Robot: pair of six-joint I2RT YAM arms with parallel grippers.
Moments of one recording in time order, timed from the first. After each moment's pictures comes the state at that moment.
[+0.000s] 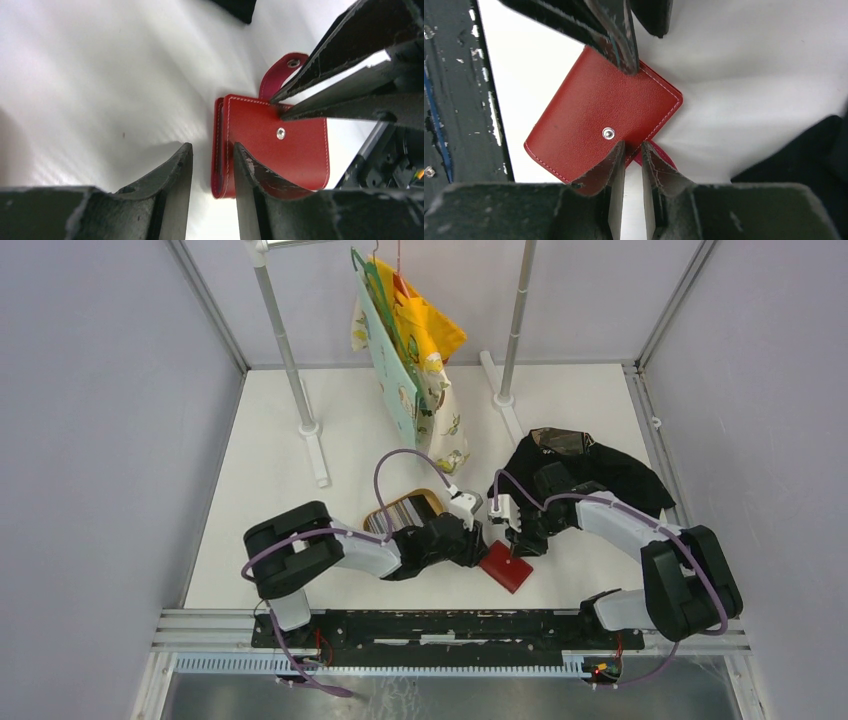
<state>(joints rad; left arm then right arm) -1.13 1.78 0.72 0.52 -0.13 -0.60 0.34 1.36 0.65 -0.65 -0.67 -0.99</state>
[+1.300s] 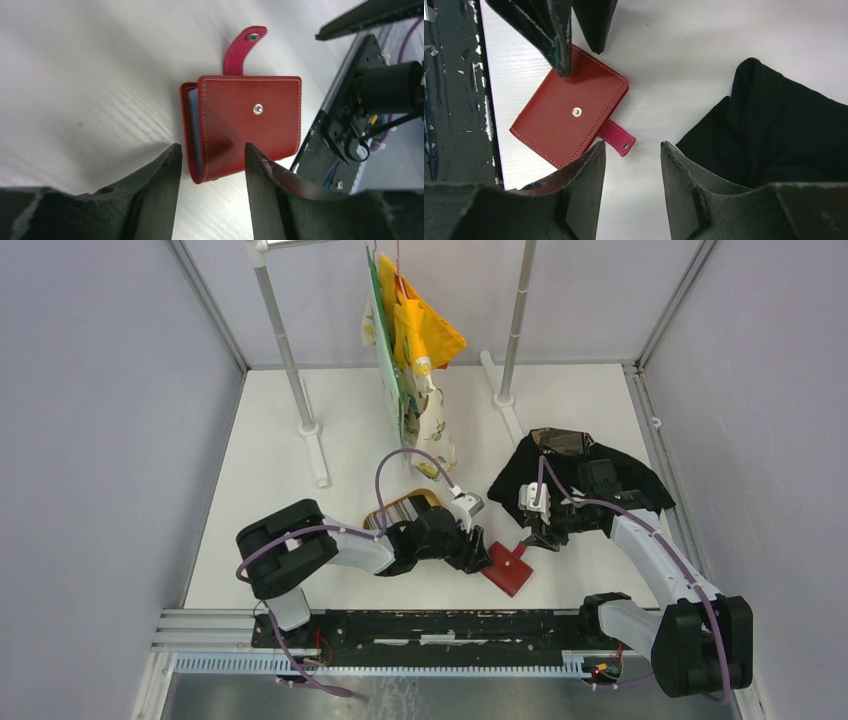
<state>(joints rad) -1.08 1.71 0.65 0.53 0.13 -0.58 0.12 1.09 0.65 -0.77 -0.86 -1.17</state>
